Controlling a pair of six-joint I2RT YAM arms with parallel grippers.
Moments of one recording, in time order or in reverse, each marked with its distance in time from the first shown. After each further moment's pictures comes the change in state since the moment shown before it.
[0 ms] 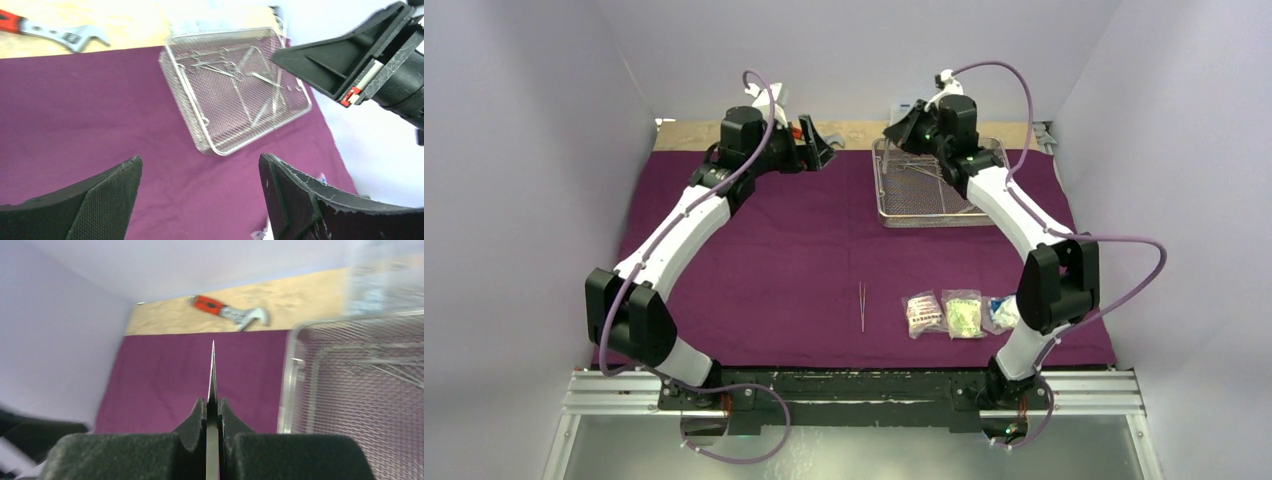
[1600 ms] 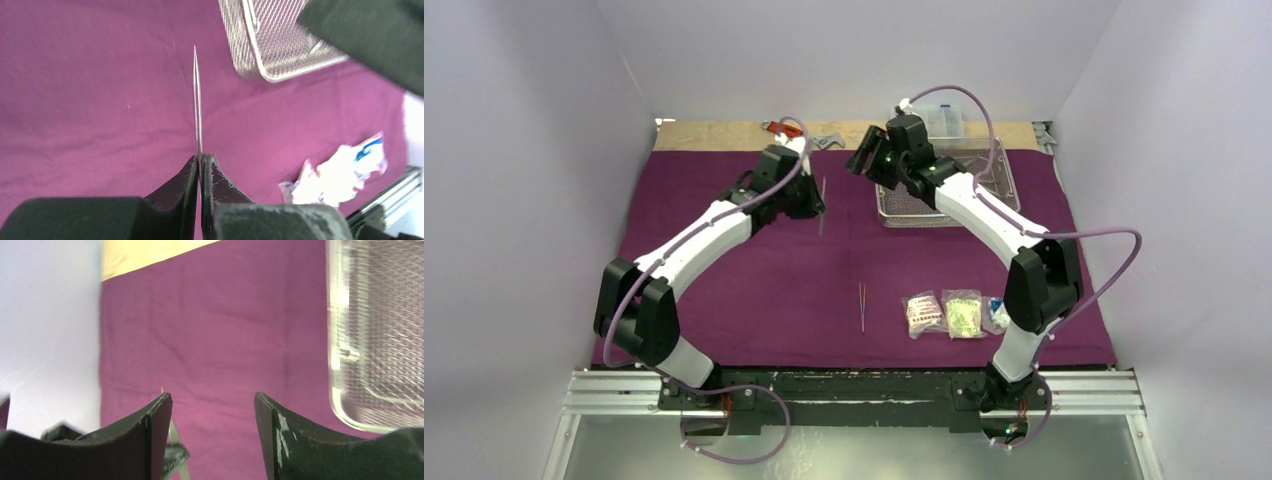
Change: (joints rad) left arm -0.082 0.027 -0.146 -0.124 -0.046 -0.036; right arm 0.222 0.044 0.048 -0.182 0.074 0.185
